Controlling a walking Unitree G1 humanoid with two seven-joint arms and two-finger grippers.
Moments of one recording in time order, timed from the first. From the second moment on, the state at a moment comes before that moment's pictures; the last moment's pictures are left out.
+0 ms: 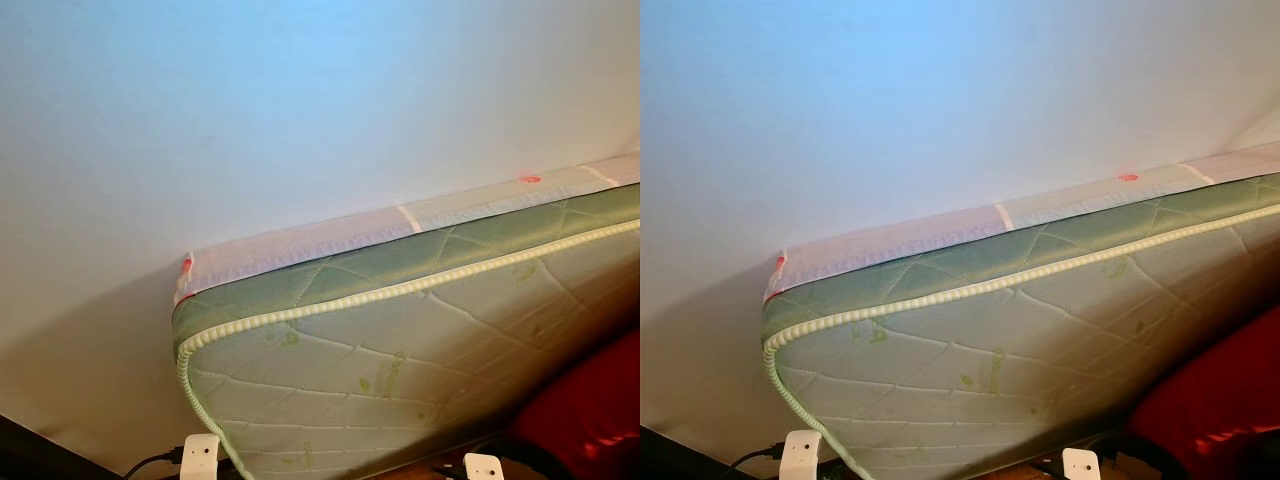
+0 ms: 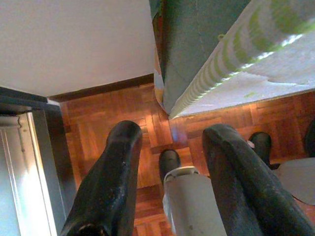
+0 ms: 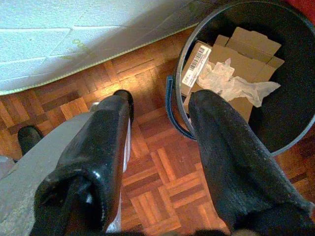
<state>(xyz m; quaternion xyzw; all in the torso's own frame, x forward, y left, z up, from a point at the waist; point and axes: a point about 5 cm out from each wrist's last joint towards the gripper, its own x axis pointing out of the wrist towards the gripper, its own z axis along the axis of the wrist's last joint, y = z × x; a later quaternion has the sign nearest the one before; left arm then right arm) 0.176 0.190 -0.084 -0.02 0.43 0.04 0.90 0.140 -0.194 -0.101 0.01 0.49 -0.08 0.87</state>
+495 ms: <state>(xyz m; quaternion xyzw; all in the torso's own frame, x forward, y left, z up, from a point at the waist) 0.178 0.189 -0.083 -0.01 0.42 0.04 0.91 0.141 -0.194 -0.100 0.01 0.49 -0.08 0.87</state>
